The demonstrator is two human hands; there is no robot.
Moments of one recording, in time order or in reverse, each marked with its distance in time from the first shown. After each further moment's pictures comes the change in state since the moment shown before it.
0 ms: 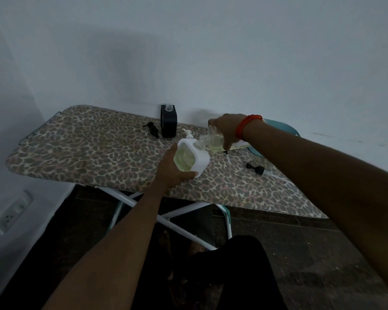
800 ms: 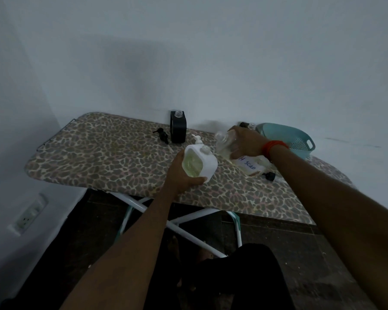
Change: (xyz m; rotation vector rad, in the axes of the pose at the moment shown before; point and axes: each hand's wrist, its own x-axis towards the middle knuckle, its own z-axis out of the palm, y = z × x) left_hand 0.004 -0.012 0.002 -0.061 0.031 0.041; right_hand -0.003 0.029 0.061 0.689 0.234 0.026
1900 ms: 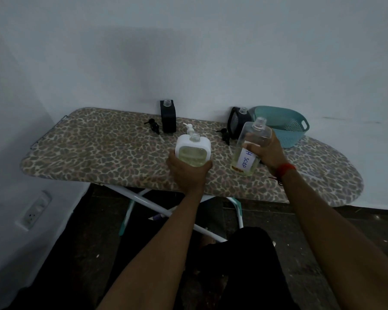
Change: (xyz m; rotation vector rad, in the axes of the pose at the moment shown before) left_hand -0.025 0.034 0.094 0.136 0.677 -0.207; right_hand -0.089 0.063 0.054 0.947 0.565 0.166
